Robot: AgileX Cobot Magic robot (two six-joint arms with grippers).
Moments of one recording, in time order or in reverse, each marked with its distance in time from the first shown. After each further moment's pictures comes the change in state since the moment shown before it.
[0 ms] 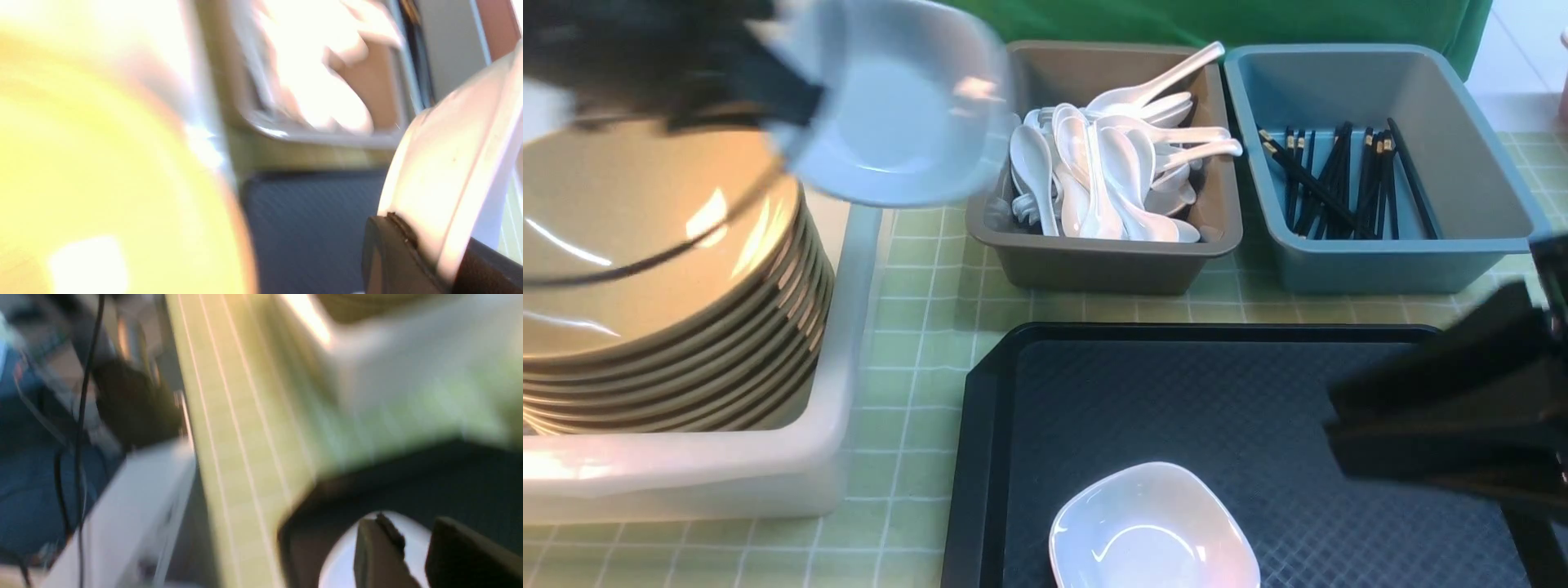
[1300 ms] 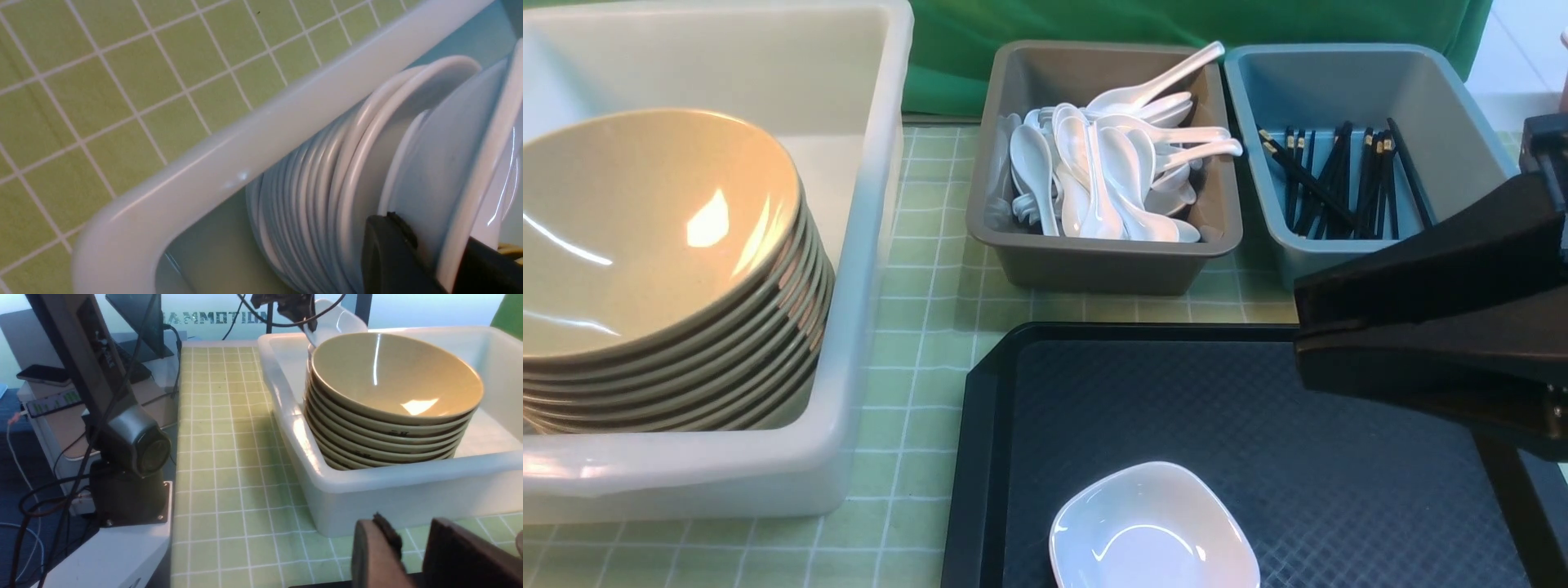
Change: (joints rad) right arm 0.000 0.000 0.000 0.187 -0.056 -0.284; left arm 0.746 0.126 0.148 0.222 -0.139 -0.253
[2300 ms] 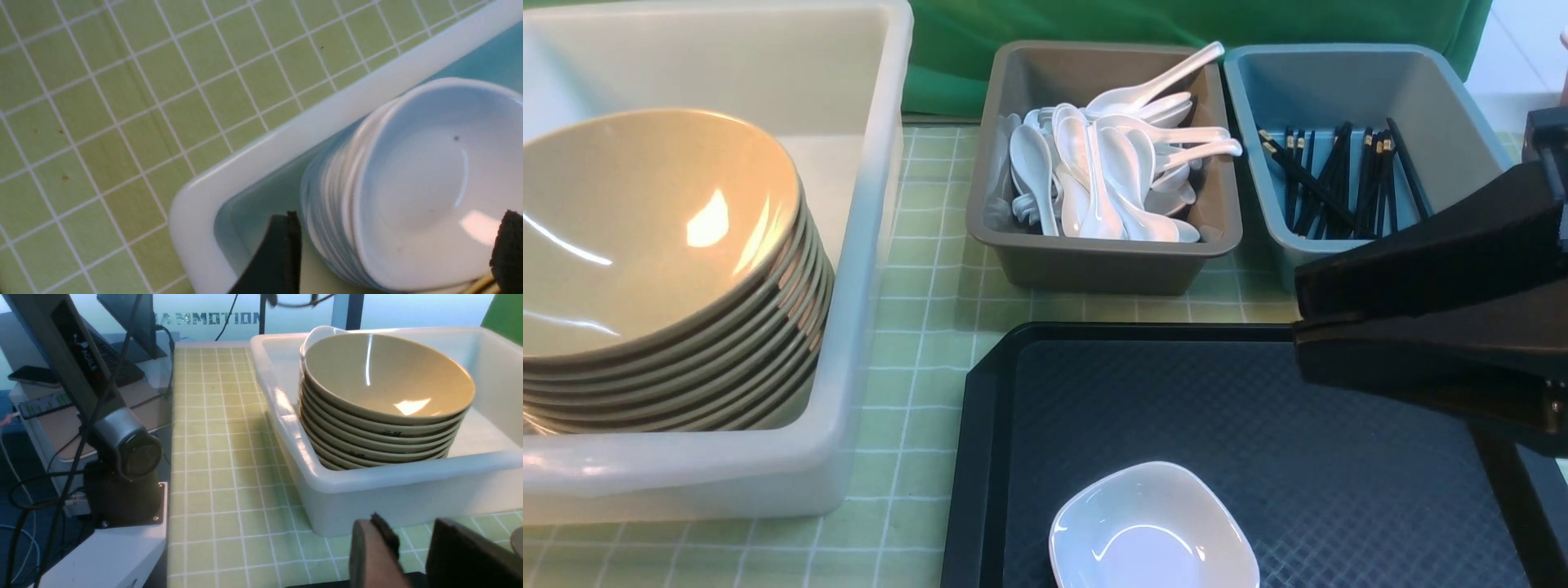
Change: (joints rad) right arm 0.000 0.000 0.000 -0.003 0.005 0.000; left arm -0.220 -0.046 -0.248 0.492 0.233 -0.355
